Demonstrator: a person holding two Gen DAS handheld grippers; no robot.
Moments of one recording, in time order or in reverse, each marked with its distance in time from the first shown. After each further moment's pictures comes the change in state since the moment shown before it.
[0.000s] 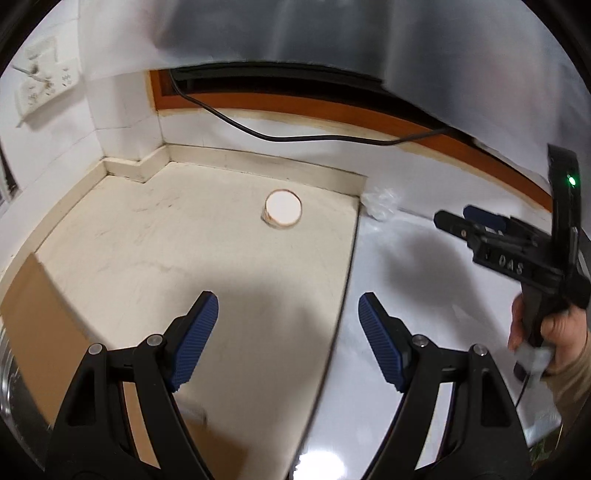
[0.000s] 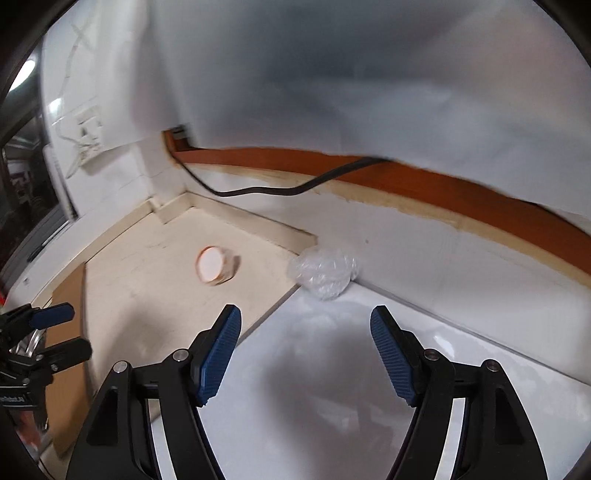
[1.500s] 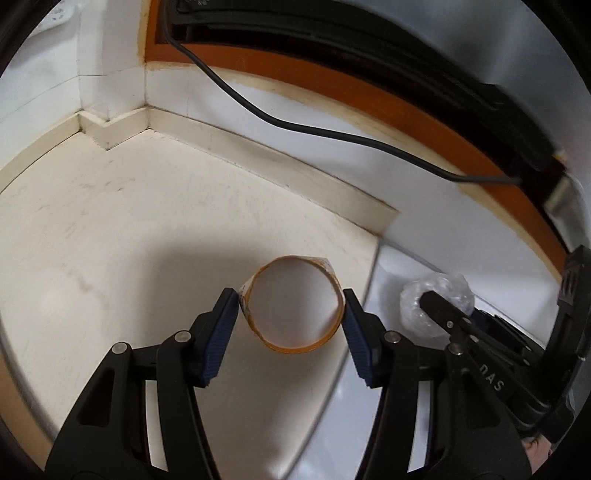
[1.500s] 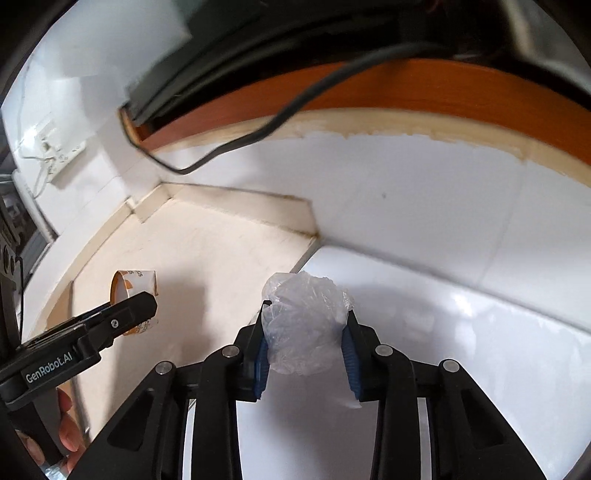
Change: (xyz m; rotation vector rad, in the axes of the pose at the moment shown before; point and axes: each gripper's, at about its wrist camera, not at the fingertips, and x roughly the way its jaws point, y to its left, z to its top) left arm 0.105 0.008 0.023 -0.233 -0.019 -0.056; right arm 0.085 0.011 -0.015 0.123 0.098 0.034
